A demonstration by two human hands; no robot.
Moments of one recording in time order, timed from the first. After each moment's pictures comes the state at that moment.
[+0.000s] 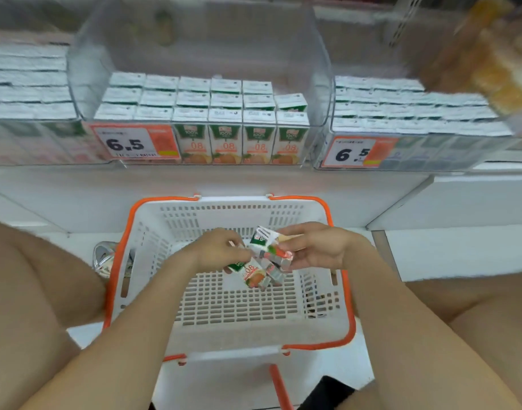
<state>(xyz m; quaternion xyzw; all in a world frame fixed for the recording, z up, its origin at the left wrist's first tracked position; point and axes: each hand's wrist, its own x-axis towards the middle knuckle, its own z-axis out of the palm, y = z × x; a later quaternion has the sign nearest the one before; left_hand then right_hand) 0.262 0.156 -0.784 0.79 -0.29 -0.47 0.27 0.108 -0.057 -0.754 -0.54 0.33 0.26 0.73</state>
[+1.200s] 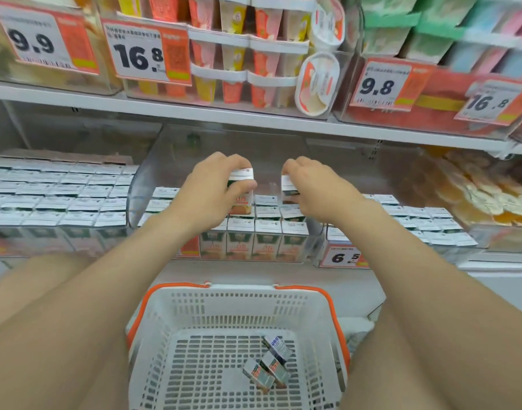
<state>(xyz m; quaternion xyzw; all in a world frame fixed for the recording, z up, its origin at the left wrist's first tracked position) 0.359 0.107 -0.549 0.83 -0.44 0.01 0.34 0.248 -0.097 -0.535 -0.99 0.10 -0.06 -0.05</state>
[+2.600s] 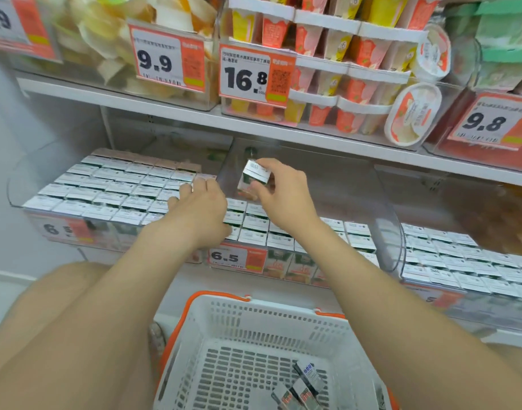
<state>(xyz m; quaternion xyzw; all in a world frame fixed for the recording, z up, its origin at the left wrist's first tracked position) 0.401 0.210 -0.542 0.96 -0.25 -0.08 0.05 0.374 0.029 -0.570 -0.93 0.06 -0.27 0.26</state>
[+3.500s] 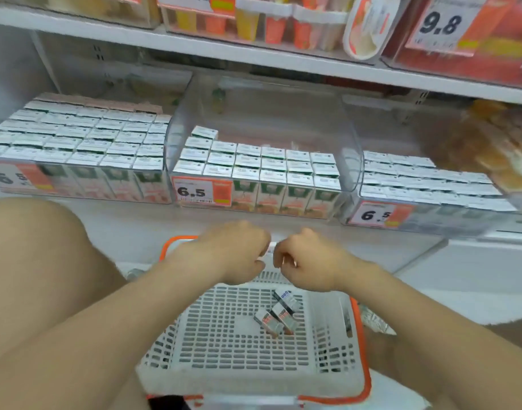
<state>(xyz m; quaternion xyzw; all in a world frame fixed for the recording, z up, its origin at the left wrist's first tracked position) 0.273 0.175 -0.618 0.84 -0.51 -0.20 -0.03 0.165 0.014 -0.639 -0.98 0.03 0.16 0.12</state>
